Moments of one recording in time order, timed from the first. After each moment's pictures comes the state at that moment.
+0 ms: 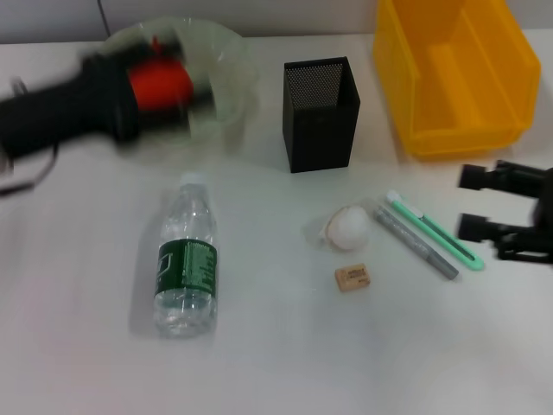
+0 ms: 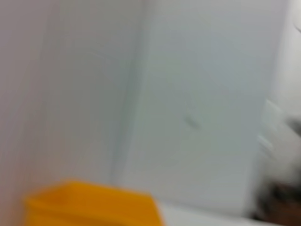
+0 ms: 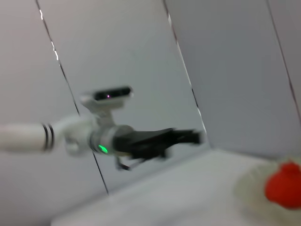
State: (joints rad) left arm -0.48 -2.01 0.85 0.70 1.63 1.68 -1.31; right arm 0.36 2.07 -0.53 -0.86 -1.92 -1.99 1.46
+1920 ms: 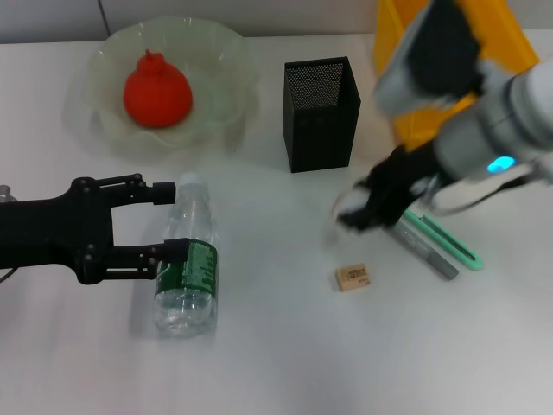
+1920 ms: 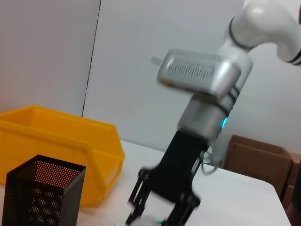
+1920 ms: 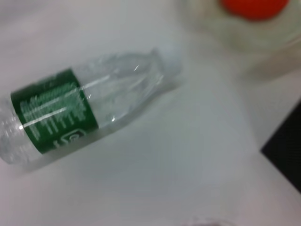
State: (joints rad) left arm -0.38 -1.98 0.84 0.74 1.82 1.82 -1.34; right arm 0.59 2.08 -1.51 -1.33 -2.43 -1.38 2.37
